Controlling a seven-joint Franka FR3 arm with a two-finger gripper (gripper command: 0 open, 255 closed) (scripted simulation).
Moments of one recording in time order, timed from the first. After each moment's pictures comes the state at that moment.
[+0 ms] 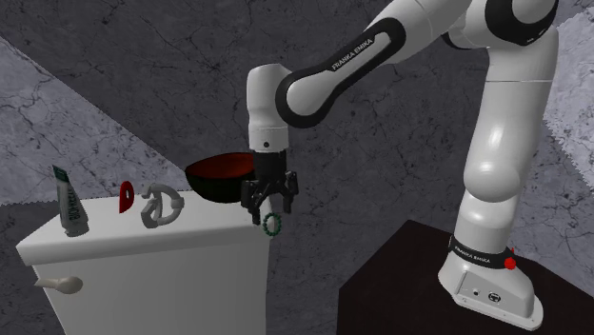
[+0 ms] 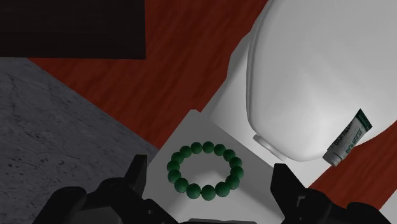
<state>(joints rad) 0.00 0.02 0.73 -2.20 0.15 2.18 0.71</state>
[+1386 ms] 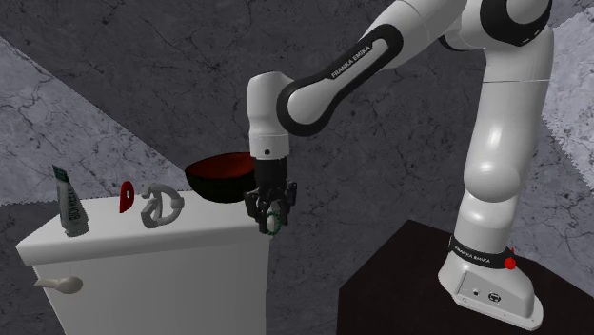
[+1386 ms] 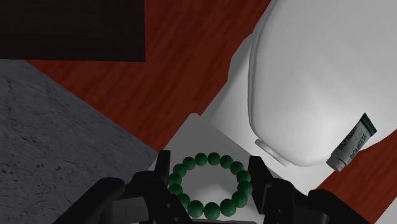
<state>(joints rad) 0.01 0.04 0.73 -2.22 0.14 2.21 0.72</state>
